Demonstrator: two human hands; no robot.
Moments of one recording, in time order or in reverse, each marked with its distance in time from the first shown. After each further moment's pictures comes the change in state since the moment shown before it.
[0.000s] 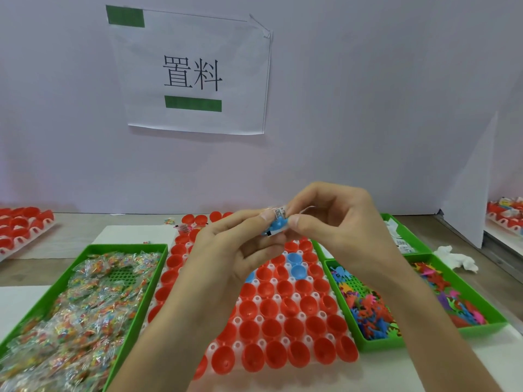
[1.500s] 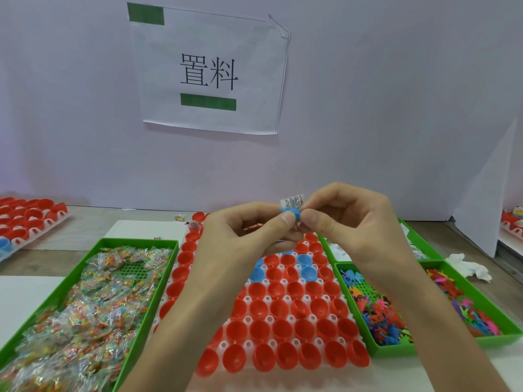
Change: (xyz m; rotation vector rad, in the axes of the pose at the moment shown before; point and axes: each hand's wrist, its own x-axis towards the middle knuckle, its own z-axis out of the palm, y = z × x) left_hand 0.001 0.003 -0.005 0.263 0.023 0.217; right_hand 0.002 0.007 0.005 0.097 0.026 -0.034
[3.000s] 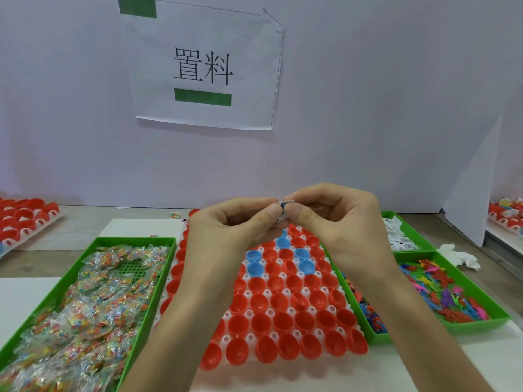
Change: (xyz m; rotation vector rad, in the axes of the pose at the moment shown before) left_hand 0.003 -0.007 -0.009 -0.023 0.124 0.003; right_hand -0.002 0.004 0.023 -0.033 0.165 -0.007
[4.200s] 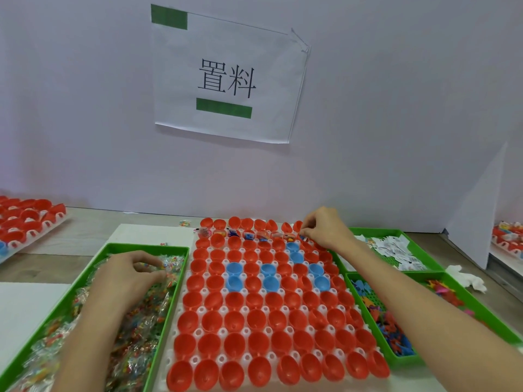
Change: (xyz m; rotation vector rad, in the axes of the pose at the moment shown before) left_hand 0.034 -0.048 -0.173 0.919 0.274 -0.393; right_hand 0.108 0.169 -0.014 -0.959 -0.270 0.292
